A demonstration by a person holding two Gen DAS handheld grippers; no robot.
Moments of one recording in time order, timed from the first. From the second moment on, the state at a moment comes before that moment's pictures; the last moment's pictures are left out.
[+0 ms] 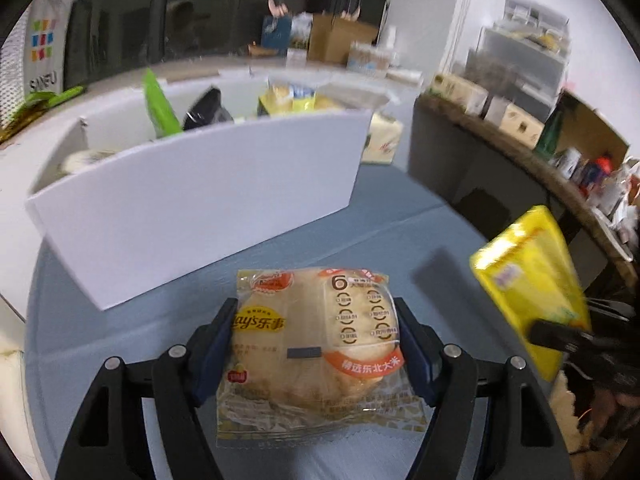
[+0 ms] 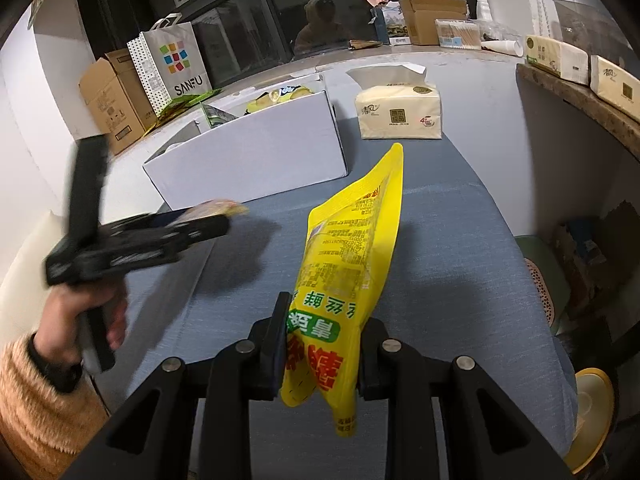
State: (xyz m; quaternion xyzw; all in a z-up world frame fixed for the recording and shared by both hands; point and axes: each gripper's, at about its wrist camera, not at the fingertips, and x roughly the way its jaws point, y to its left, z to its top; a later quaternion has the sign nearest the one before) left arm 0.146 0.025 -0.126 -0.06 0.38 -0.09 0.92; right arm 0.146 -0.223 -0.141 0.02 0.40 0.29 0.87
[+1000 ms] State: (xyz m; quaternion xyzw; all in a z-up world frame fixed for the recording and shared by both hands) left arm 0.212 0.142 0.001 -0.08 0.26 0.00 0.96; right arm 0.281 -0.065 -0.020 -0.01 0.33 0.41 0.85
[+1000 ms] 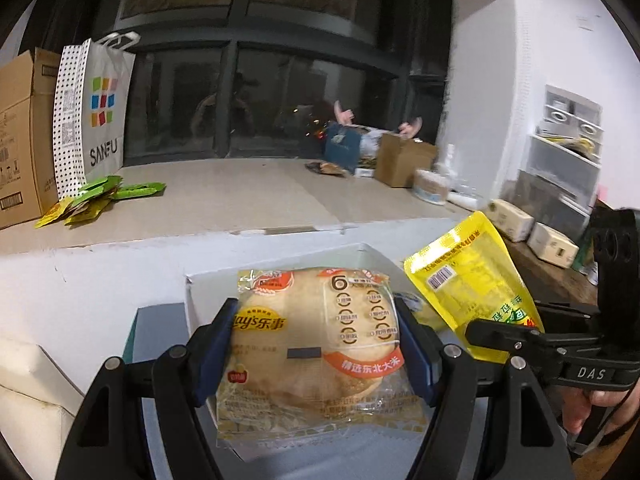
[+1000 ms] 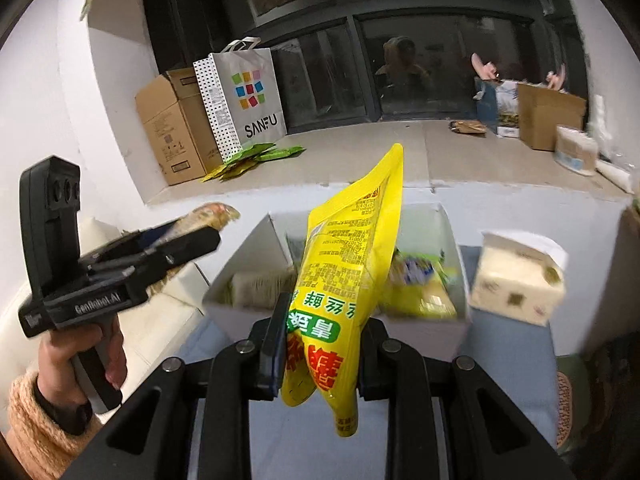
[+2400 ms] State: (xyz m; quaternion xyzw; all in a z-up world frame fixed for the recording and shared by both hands) left arm 0.090 0.057 0.002 -0.06 0.25 0.04 0.96; right arm 0.190 -0.153 0.000 -0.01 0.26 0.38 0.89
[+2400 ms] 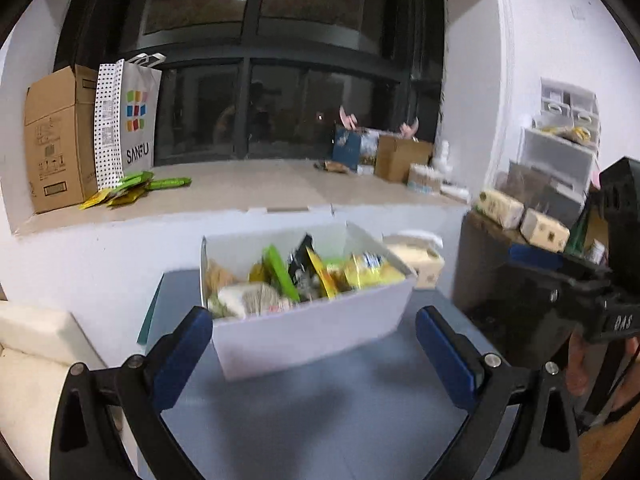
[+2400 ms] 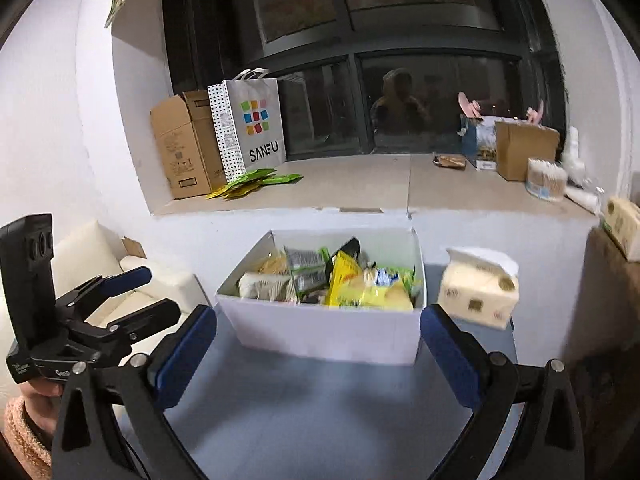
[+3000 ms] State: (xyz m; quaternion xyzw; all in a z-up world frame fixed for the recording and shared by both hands) left arm 0.000 0.009 -0.015 -0.07 0.28 0.03 0.96; right arm 0.096 -0.197 -0.035 -0.02 0.26 0.34 0.90
